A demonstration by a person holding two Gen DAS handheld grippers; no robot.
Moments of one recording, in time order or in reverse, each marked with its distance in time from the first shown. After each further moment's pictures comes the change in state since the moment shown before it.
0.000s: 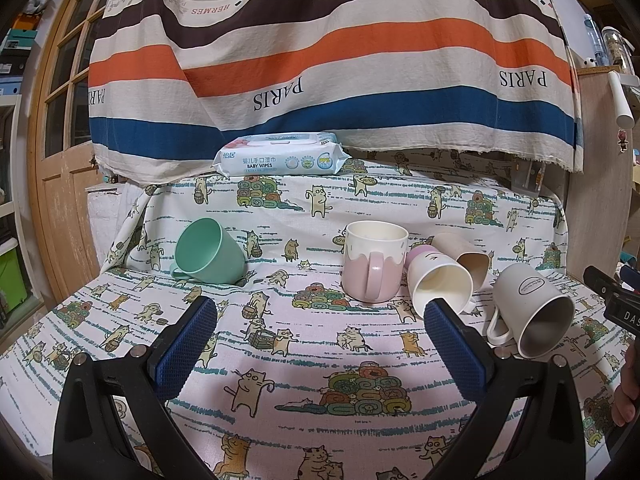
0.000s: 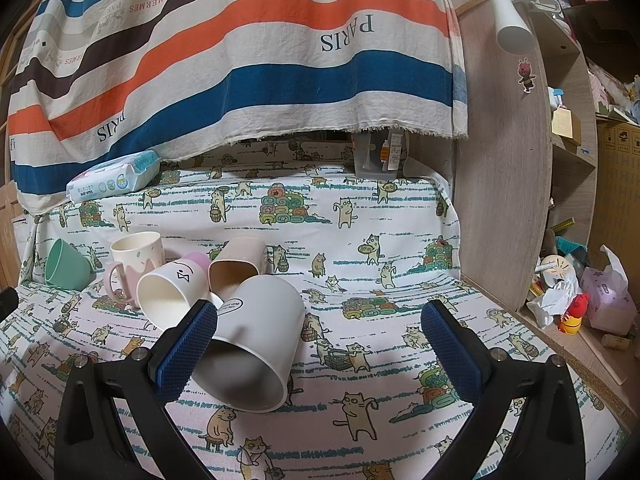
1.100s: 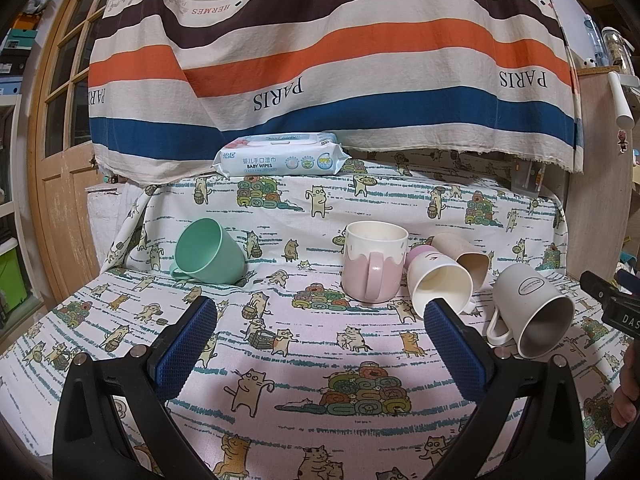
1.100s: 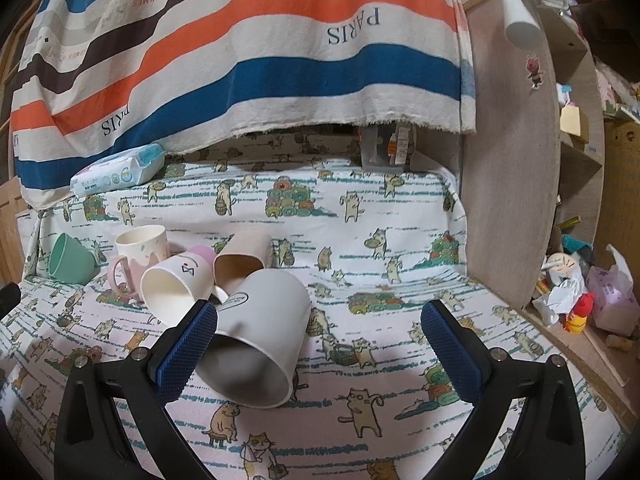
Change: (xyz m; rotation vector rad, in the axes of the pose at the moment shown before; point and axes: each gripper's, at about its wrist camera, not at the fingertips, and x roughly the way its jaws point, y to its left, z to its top) left arm 0.000 0.000 0.000 0.001 0.001 0.000; right arm 0.006 0.004 -0.004 0.008 0.049 0.029
